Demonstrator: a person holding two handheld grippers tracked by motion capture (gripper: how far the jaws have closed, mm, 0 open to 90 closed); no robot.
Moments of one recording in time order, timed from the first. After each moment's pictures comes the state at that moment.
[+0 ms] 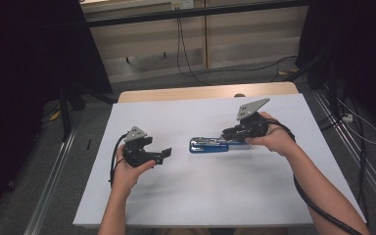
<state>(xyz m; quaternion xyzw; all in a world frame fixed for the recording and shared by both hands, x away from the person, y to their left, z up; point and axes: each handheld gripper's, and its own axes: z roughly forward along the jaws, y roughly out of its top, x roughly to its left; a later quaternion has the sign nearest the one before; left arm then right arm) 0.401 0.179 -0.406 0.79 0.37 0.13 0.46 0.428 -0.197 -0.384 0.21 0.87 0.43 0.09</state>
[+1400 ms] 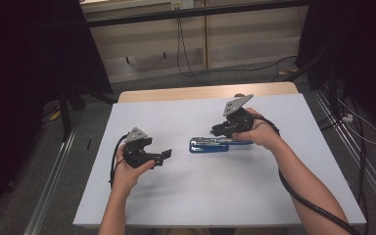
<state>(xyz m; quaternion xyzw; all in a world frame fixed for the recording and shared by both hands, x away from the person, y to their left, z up) 0.402 0.179 -0.410 0.80 0.37 0.13 0.46 0.457 -0.169 -0.394 0.19 0.88 0.42 0.09</state>
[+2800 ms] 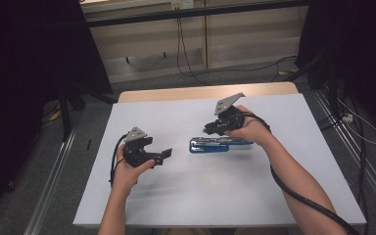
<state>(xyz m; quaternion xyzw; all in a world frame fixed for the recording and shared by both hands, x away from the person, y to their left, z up) 0.404 0.179 -0.410 0.80 0.37 0.12 0.47 0.472 -0.149 -0.396 0.17 0.89 0.42 0.10</state>
